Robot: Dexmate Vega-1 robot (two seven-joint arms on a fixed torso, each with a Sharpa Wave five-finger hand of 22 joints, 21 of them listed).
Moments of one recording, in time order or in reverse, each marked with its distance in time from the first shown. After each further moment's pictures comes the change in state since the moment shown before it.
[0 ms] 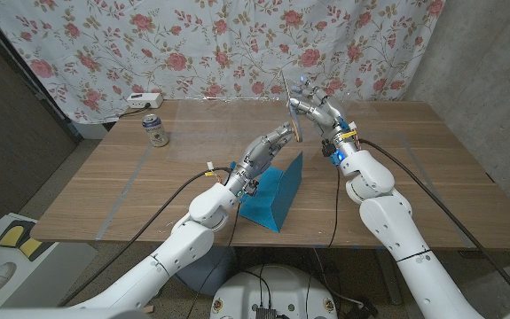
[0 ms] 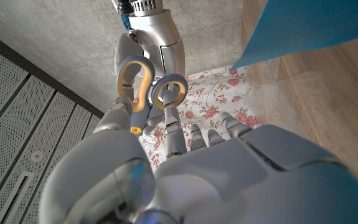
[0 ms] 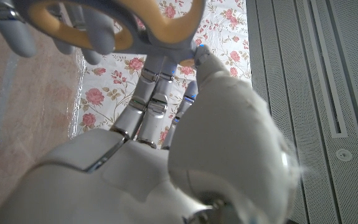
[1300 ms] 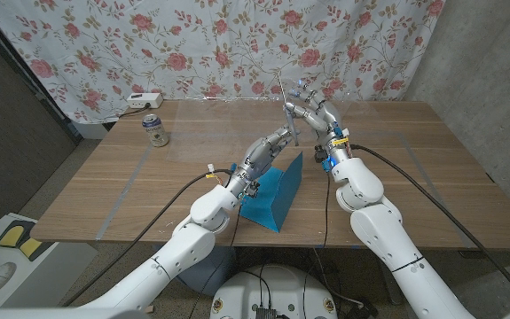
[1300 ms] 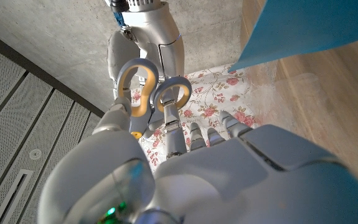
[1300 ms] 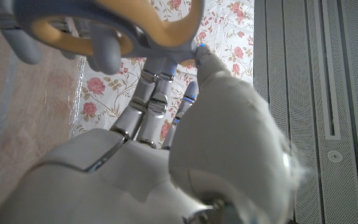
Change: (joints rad) left arm 0.012 -0.006 0.002 -0.004 0.004 -0.002 0.018; left_hand 0.013 -0.035 -0.016 0.007 0.000 0.036 0.000 0.000 0.000 0.036 -0.015 0.011 0.000 0.057 -0.018 0.012 0.000 0.032 -0.011 0.008 0.000; right arm -0.018 -0.029 -0.088 -0.002 -0.069 0.080 -0.149; right_hand -0.007 -0.007 0.004 -0.004 0.004 0.016 -0.009 0.000 0.000 0.005 -0.005 -0.004 -0.005 0.008 0.002 -0.006 0.005 -0.020 -0.001 0.028 -0.016
